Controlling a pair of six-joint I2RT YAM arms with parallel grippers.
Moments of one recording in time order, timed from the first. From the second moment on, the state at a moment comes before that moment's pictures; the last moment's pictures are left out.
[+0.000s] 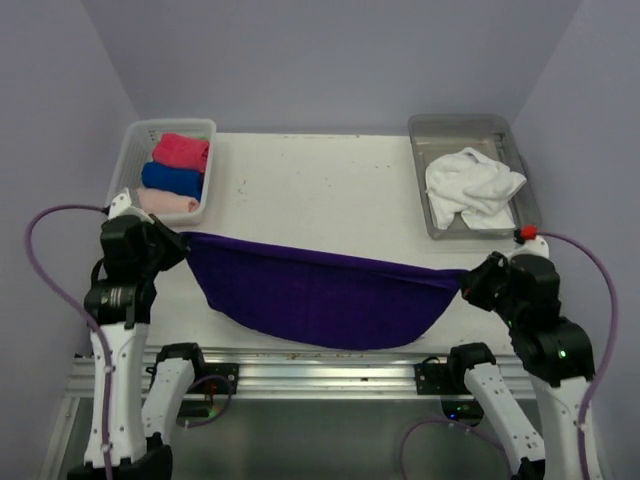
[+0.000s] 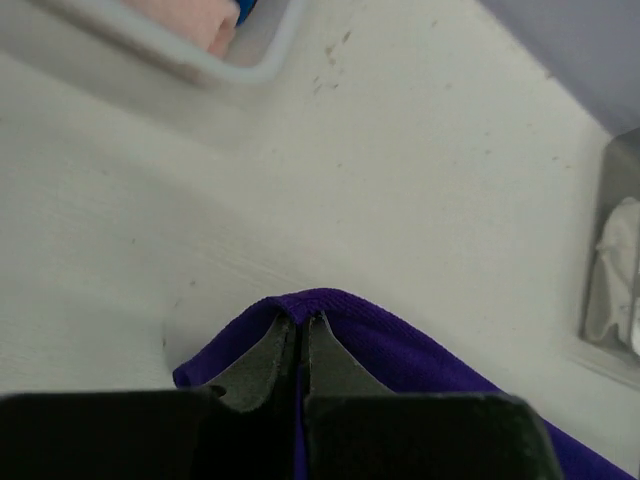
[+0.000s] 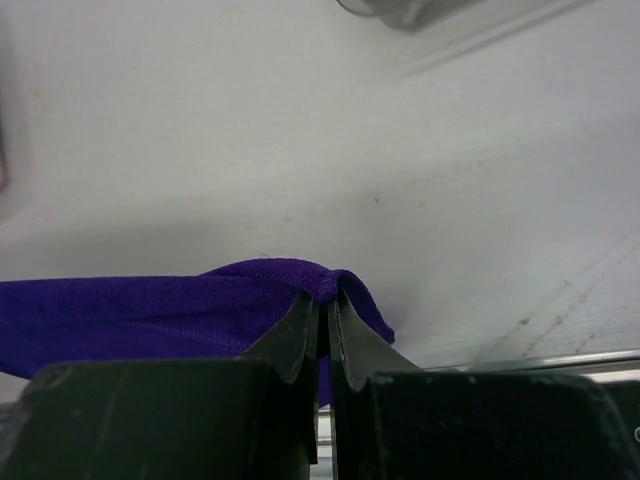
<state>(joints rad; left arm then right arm) 0.10 0.64 1.03 -0.83 0.04 -0.56 0.16 0.47 1.12 -1.18 0.08 0.57</state>
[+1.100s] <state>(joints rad) 0.10 1.55 1.06 -0.51 0.16 -0.57 0.16 1.45 0.99 -0.51 0.21 0.53</state>
